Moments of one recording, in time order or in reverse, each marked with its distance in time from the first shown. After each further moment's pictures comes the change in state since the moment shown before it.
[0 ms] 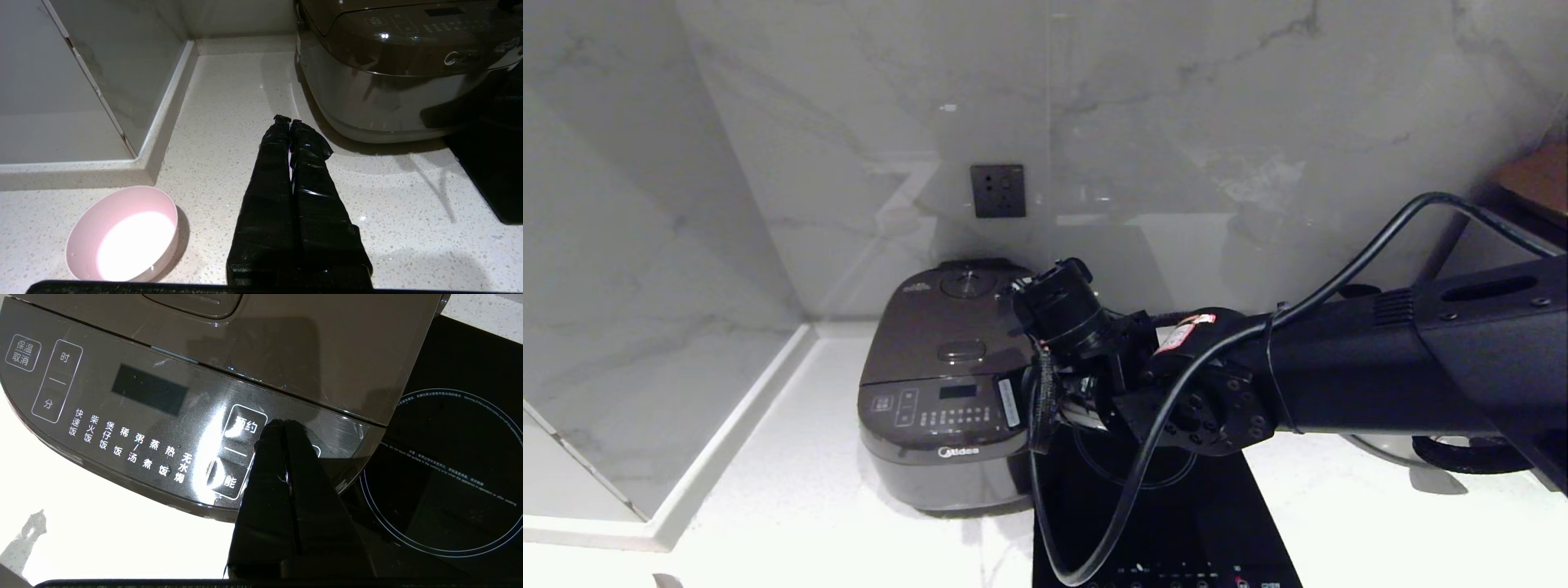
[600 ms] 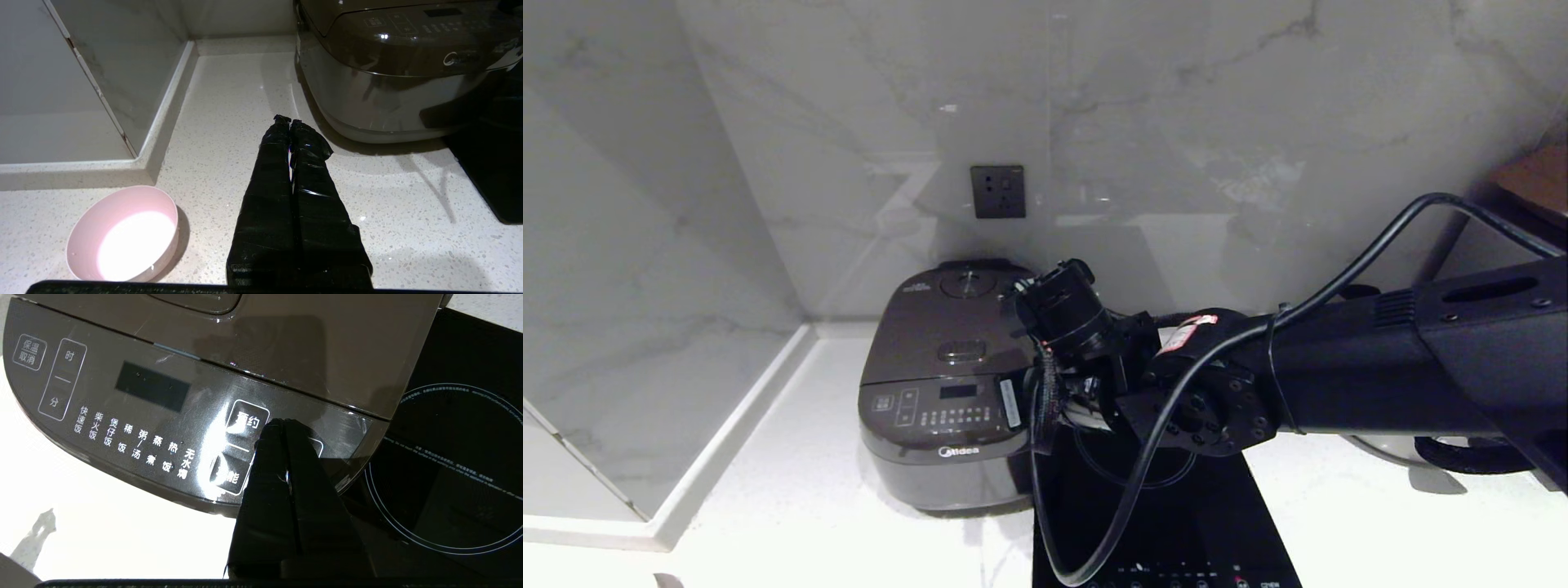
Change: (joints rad) left arm 0.000 0.000 0.000 0.000 0.000 -0.001; right arm -0.005 0.005 0.015 0.001 0.022 0.022
